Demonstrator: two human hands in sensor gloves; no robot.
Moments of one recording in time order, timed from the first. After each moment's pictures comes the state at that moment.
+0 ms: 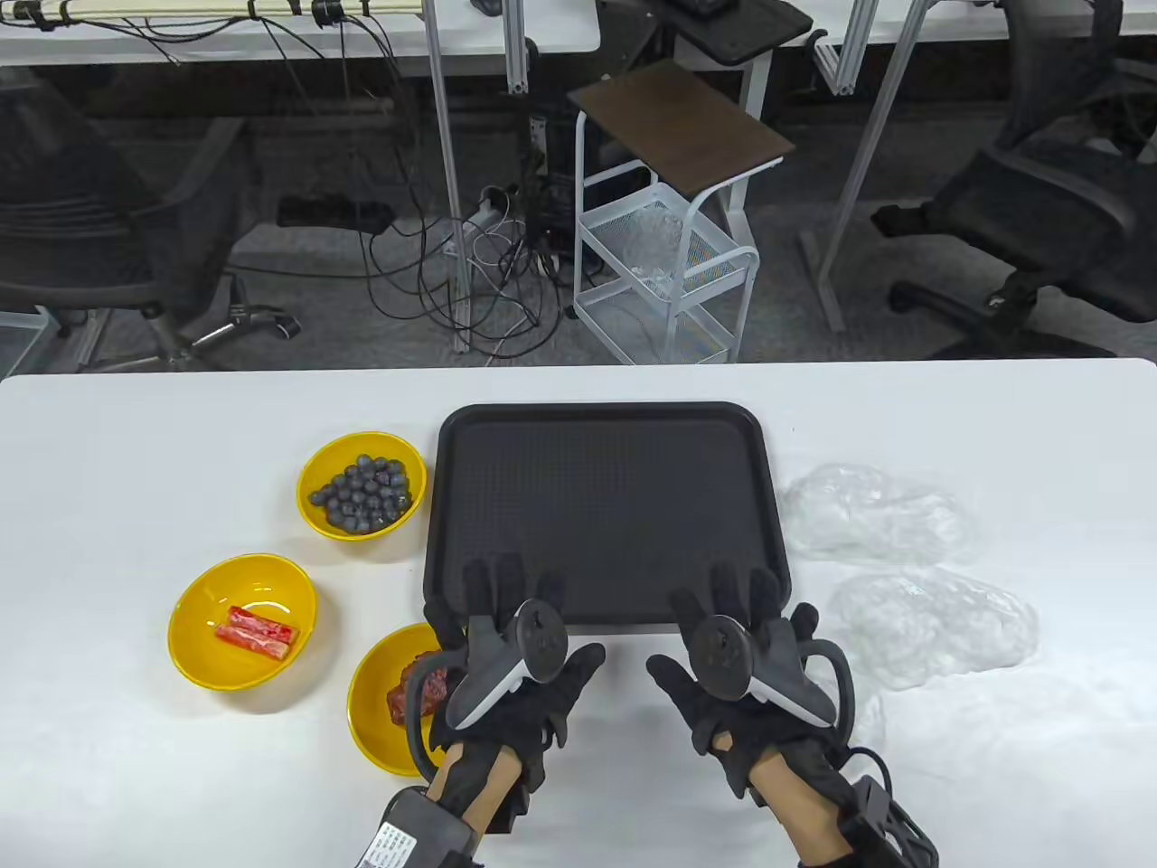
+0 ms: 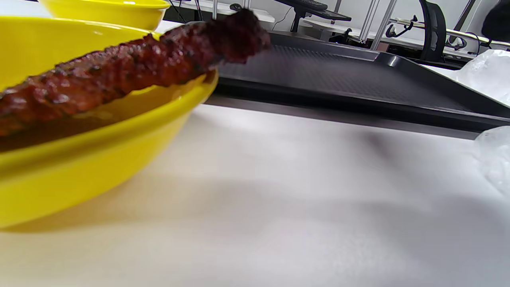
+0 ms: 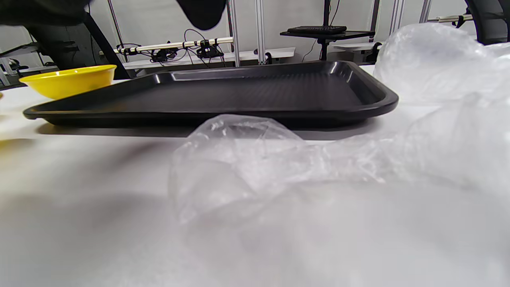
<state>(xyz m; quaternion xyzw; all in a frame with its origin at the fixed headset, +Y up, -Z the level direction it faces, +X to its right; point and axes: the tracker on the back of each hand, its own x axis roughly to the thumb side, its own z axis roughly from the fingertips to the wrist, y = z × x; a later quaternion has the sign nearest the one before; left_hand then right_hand) -0.091 -0.717 -0.280 -0.17 0.00 0.07 0.98 0.148 -0.717 -0.281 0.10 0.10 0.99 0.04</state>
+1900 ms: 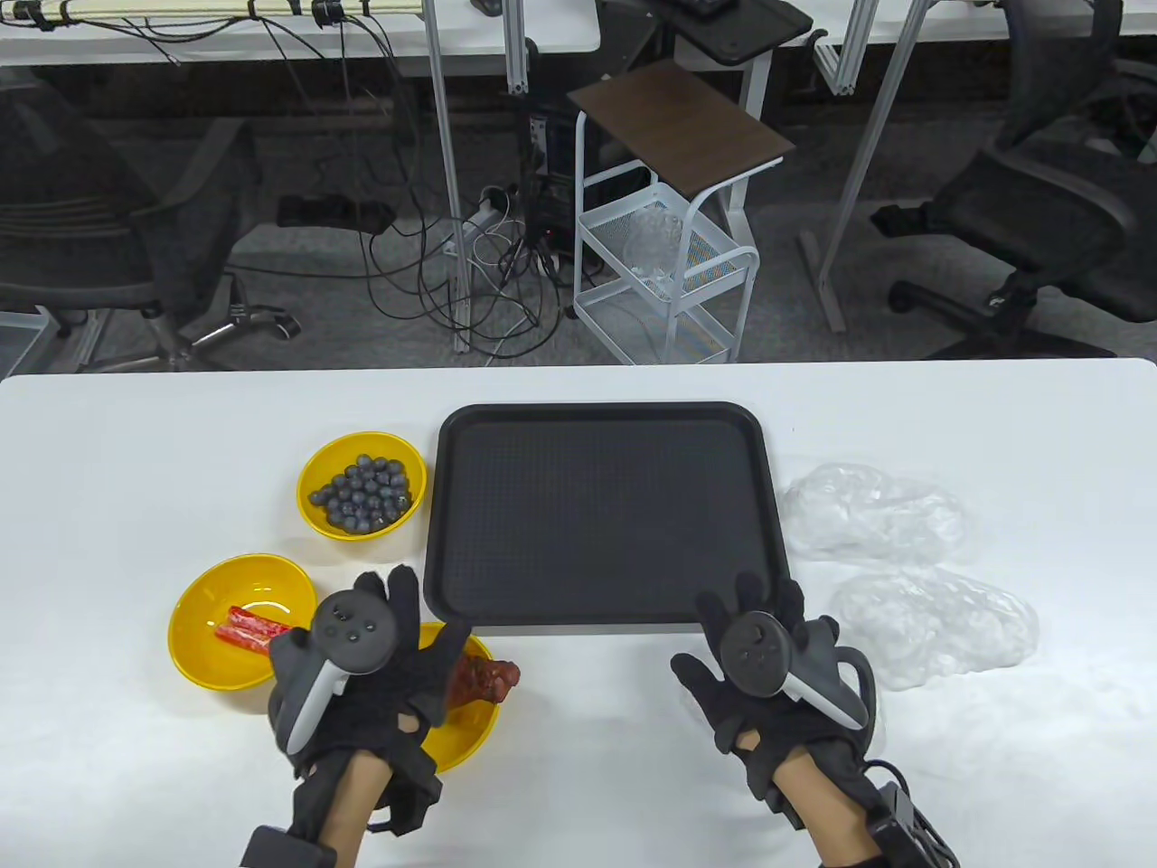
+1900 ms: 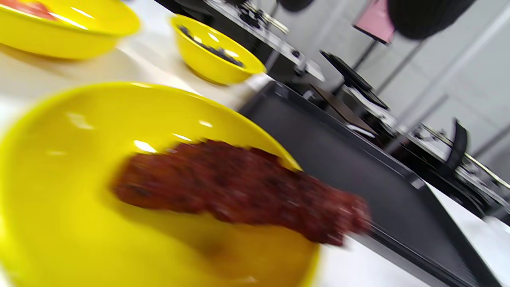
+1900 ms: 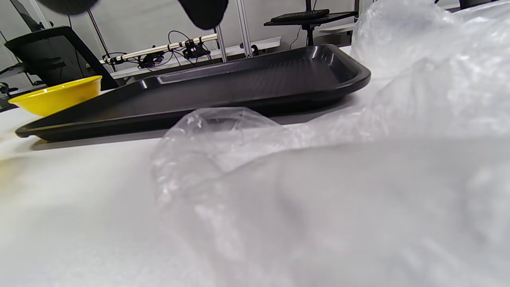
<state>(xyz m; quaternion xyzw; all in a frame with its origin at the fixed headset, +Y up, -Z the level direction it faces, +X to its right) -0.229 -0.683 -0.255 -0.11 0.13 0.27 0.95 0.168 -0.719 -0.281 0.08 0.12 0.99 0.09</state>
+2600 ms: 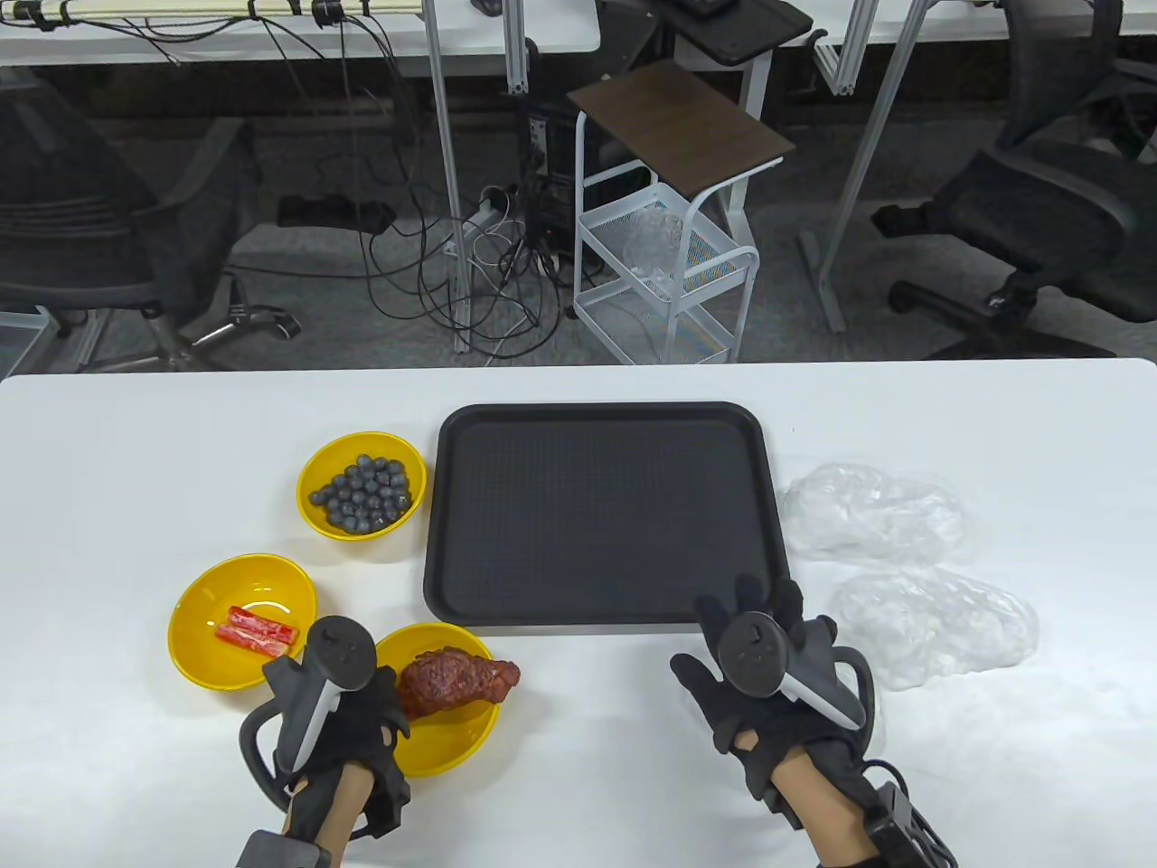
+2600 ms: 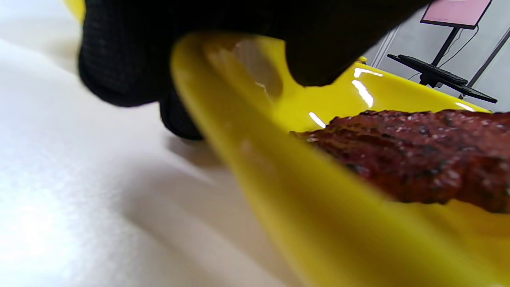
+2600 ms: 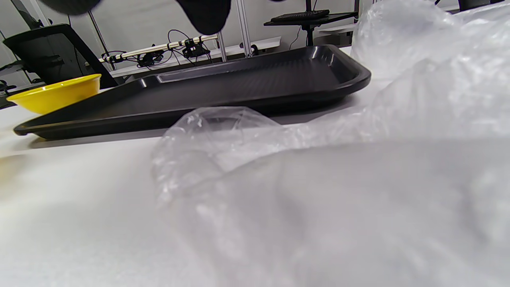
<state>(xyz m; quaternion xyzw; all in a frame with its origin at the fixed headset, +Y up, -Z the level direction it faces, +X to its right) -0.247 -0.735 -0.264 -0.10 0.22 0.16 0.96 0.167 -0.719 -0.280 0.08 0.12 0.99 0.09</state>
